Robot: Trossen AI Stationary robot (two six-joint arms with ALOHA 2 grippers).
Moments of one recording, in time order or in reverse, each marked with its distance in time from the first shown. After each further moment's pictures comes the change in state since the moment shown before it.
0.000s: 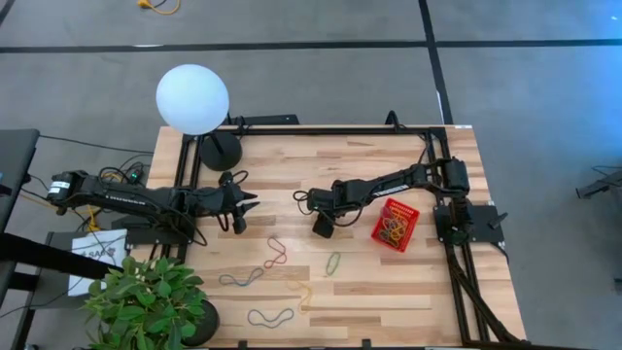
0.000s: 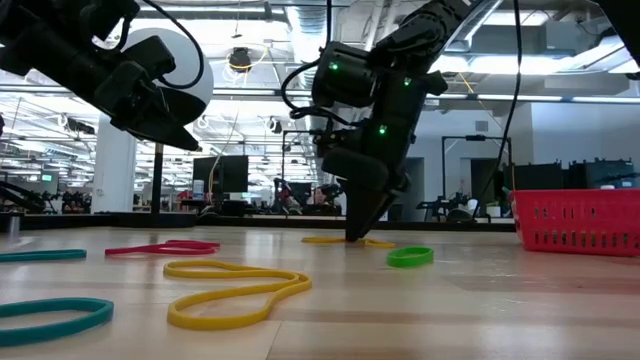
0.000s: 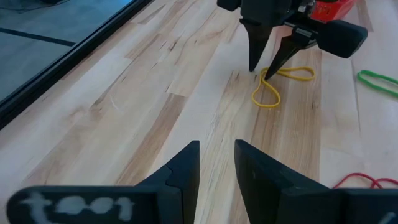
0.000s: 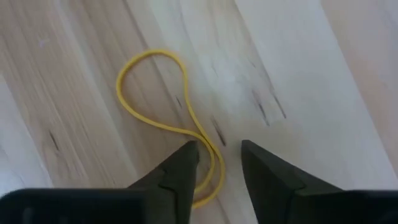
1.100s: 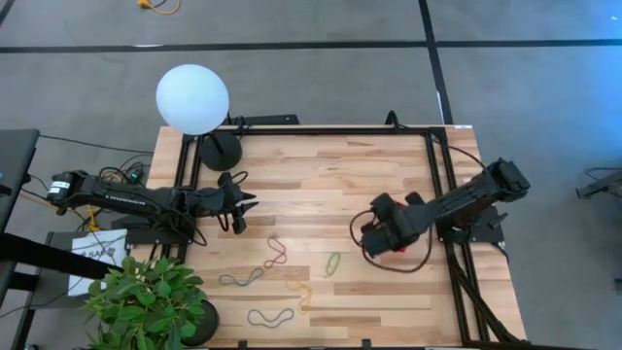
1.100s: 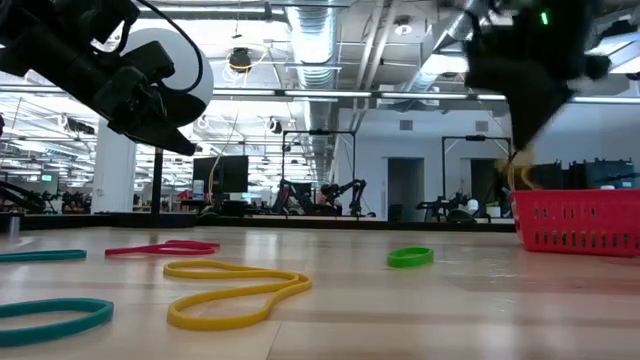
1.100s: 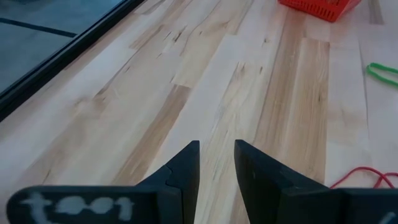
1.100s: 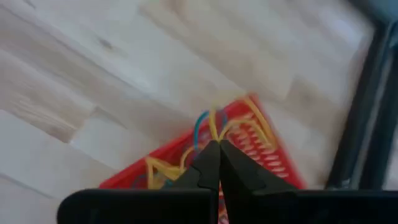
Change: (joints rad) left arm 0.000 0.000 -0.001 -0.031 -0.012 -0.021; right arm 0.402 -0.450 -0.118 -0.853 0.390 1.048
